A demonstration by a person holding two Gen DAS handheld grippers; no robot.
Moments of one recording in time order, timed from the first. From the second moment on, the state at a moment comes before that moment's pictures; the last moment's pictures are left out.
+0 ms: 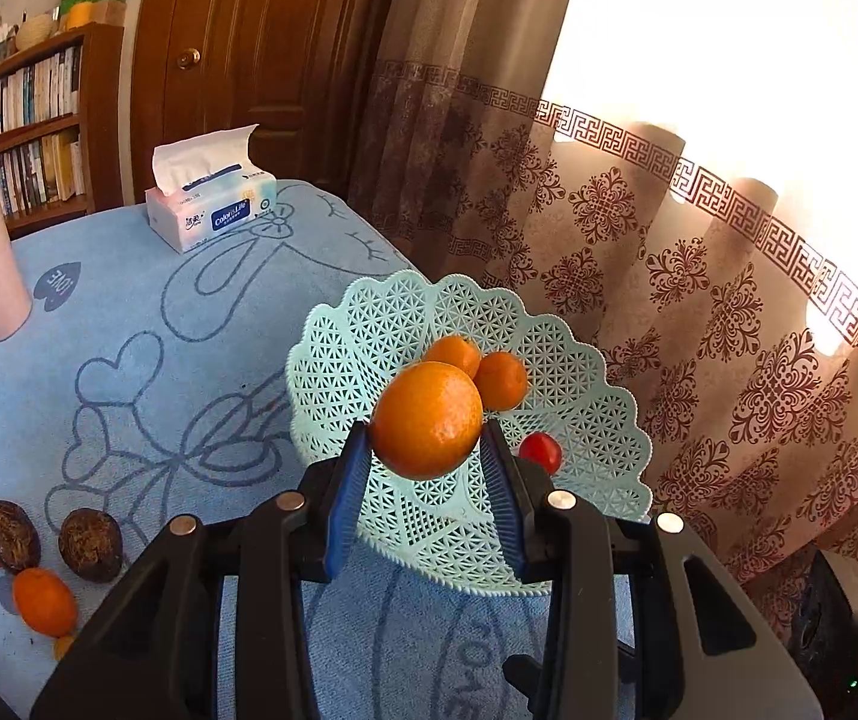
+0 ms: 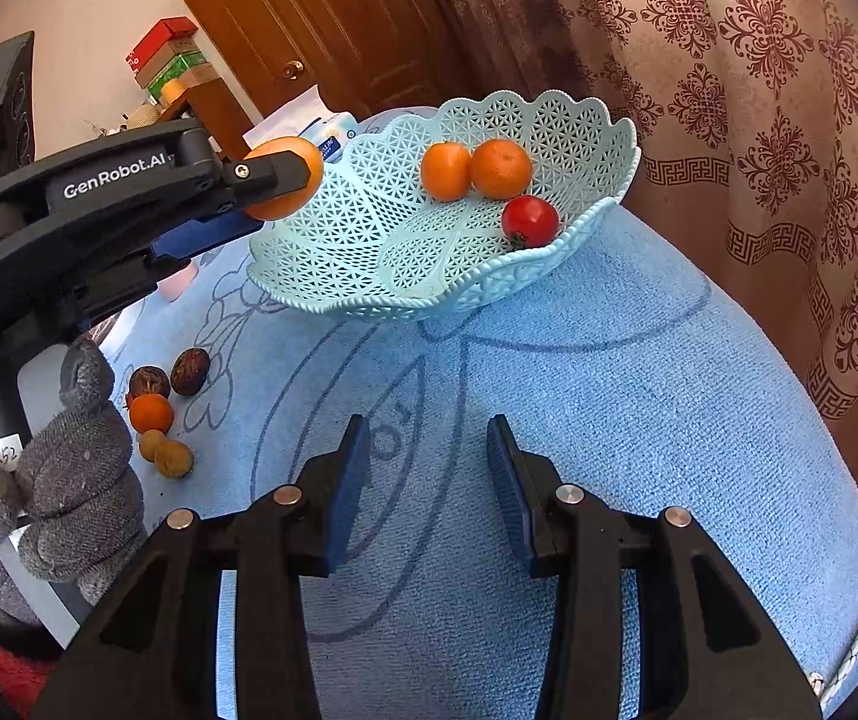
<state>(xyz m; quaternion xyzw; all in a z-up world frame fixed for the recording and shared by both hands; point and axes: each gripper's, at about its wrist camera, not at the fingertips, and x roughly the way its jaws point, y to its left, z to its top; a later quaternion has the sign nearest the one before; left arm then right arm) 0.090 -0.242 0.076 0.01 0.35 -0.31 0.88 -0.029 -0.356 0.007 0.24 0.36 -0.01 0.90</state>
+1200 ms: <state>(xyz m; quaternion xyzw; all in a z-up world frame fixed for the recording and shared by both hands) 0.081 -0.195 0.084 -0.03 0.34 -0.29 0.89 -0.027 -0.353 0.007 0.22 0.37 -0.03 0.90</state>
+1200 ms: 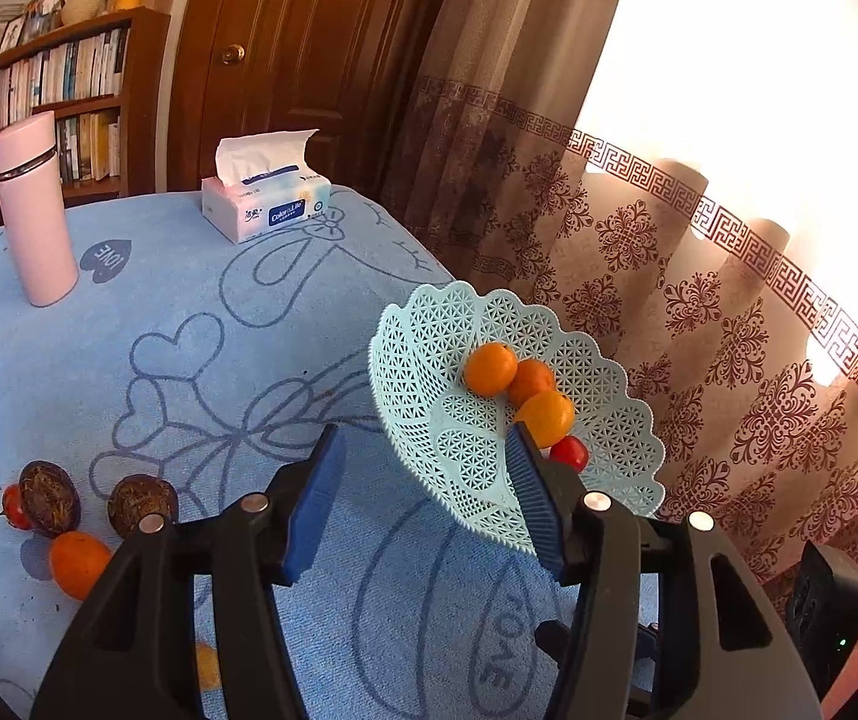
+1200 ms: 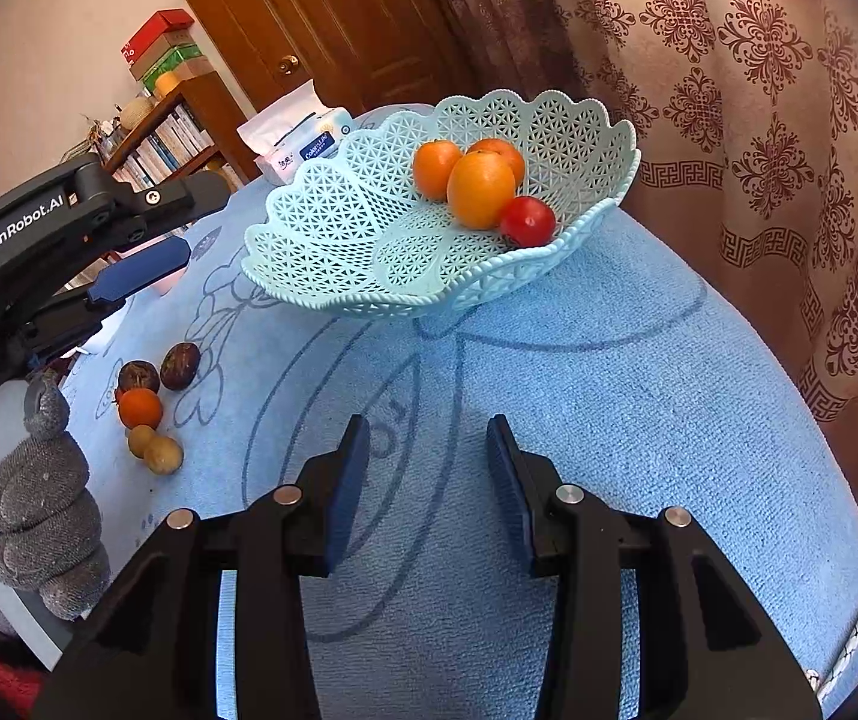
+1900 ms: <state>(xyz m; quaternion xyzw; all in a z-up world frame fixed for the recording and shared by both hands) 0.097 -0.071 0.068 -0.10 0.35 -0.17 0.92 -0.025 -0.346 0.007 0.20 0.37 -0.04 0.90</state>
